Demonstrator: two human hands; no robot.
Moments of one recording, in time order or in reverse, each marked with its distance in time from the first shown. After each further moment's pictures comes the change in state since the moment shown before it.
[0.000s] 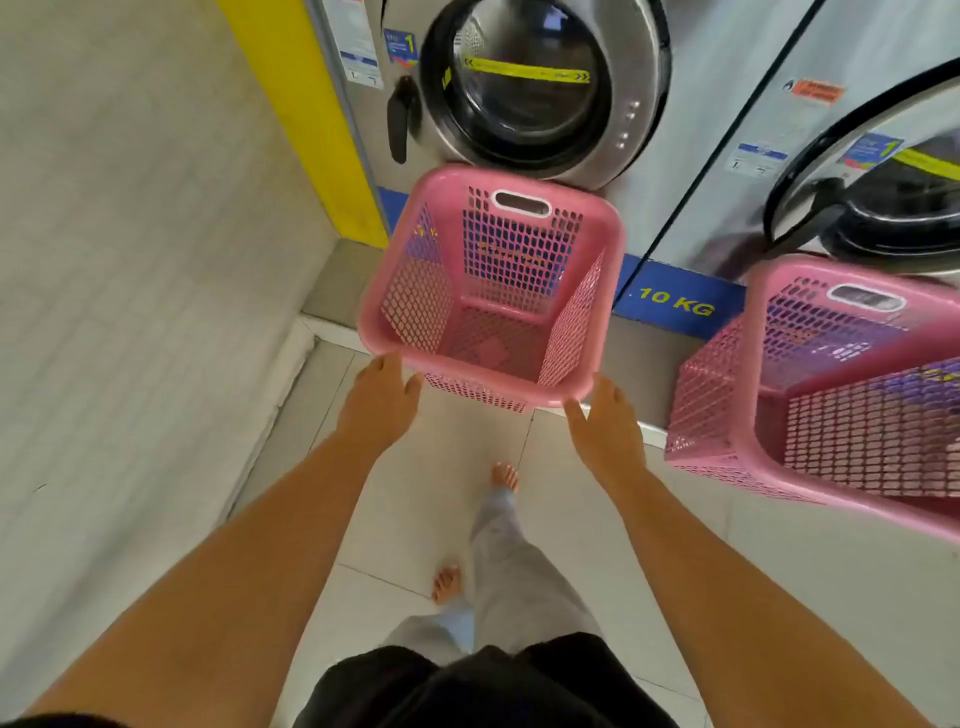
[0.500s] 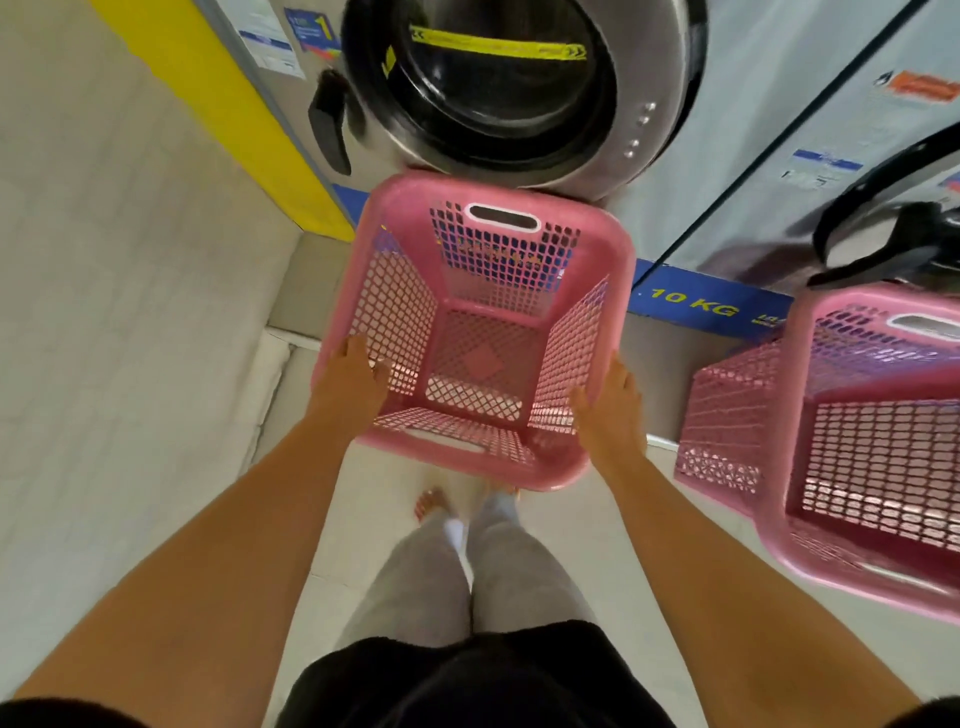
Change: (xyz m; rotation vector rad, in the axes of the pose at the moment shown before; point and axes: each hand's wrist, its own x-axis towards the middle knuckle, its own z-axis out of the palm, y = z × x) left_hand 0.188 0.036 -0.009 0.066 -0.061 -0.179; right_hand 0.175 -0.014 0.002 0.065 0.005 0.143
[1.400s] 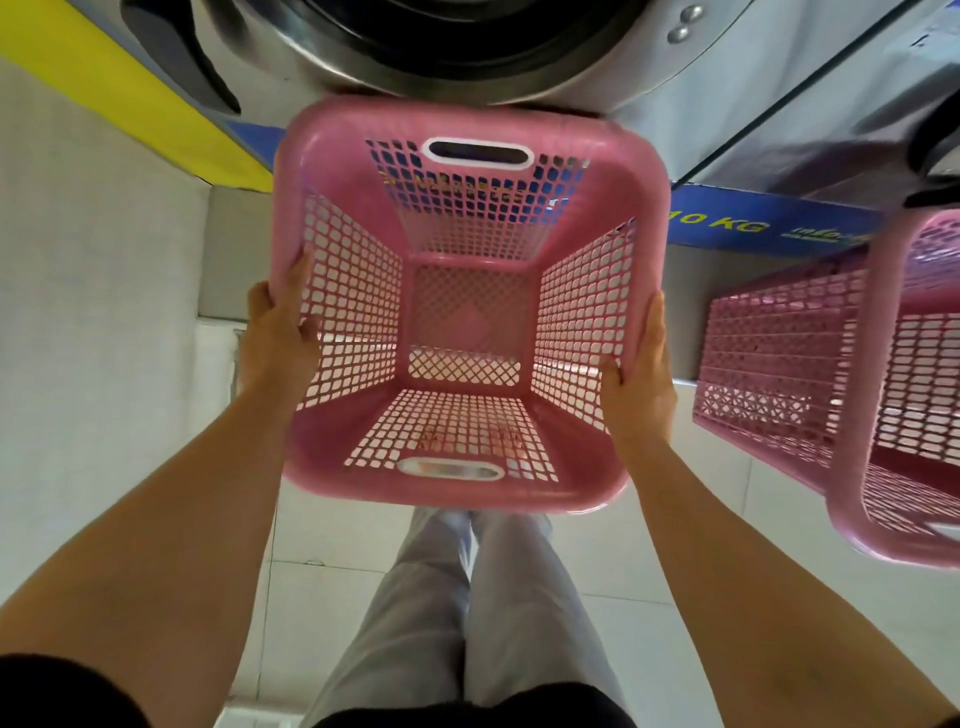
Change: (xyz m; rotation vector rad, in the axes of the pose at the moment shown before) left_hand 0.144 -0.035 0.023 0.026 0.081 0.121; right_hand 0.058 0.027 0.060 0.060 0.189 0.084
